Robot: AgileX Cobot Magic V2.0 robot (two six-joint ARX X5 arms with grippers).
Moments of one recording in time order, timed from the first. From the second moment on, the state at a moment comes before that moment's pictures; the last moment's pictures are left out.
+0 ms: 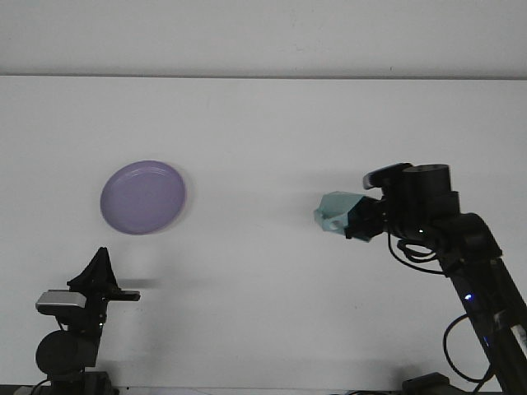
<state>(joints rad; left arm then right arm) 0.02 0.00 0.03 0.22 0.03 -0.10 0.24 1.26 1.31 -0.93 -0.24 -0.03</state>
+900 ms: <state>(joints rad) 0.02 0.00 0.03 0.21 0.03 -0.12 0.76 1.80 1.54 -1.26 -0.03 -0.13</state>
